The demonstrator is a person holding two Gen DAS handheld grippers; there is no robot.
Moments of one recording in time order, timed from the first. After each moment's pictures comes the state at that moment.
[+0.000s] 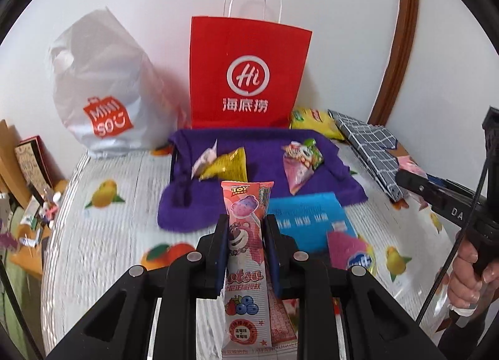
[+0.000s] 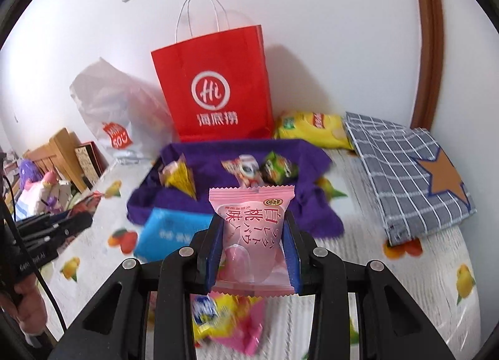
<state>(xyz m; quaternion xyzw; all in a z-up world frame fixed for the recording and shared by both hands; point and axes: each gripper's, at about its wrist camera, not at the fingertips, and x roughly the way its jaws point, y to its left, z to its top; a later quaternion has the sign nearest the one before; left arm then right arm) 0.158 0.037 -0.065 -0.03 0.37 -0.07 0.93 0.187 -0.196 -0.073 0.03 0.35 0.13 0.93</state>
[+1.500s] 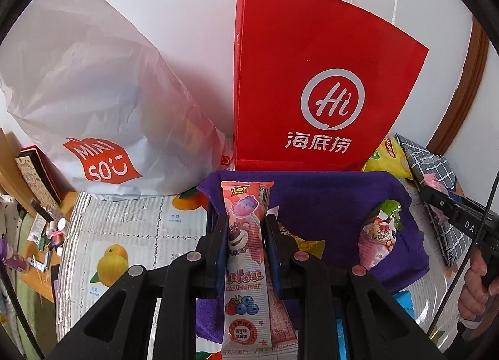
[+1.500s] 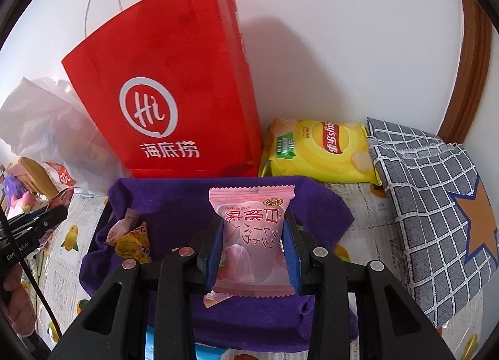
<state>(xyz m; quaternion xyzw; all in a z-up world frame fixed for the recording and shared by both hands) 0.331 0.077 -0.076 -0.03 0.41 0.00 0.91 0.372 -0.180 -0.103 0.04 0.40 0.10 0.91</state>
